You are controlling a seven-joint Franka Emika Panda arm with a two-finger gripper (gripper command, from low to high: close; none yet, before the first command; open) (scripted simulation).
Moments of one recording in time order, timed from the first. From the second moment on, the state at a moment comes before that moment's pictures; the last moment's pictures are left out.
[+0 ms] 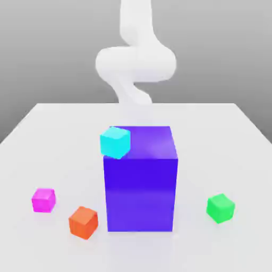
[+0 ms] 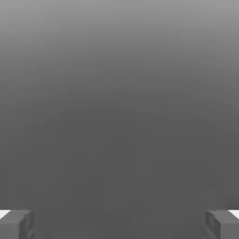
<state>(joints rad) -0.08 -0.71 0.00 -2.35 -0.01 2.35 0.90</state>
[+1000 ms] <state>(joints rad) -0.66 0.31 -0.04 -2.72 0.12 3.03 1.63</state>
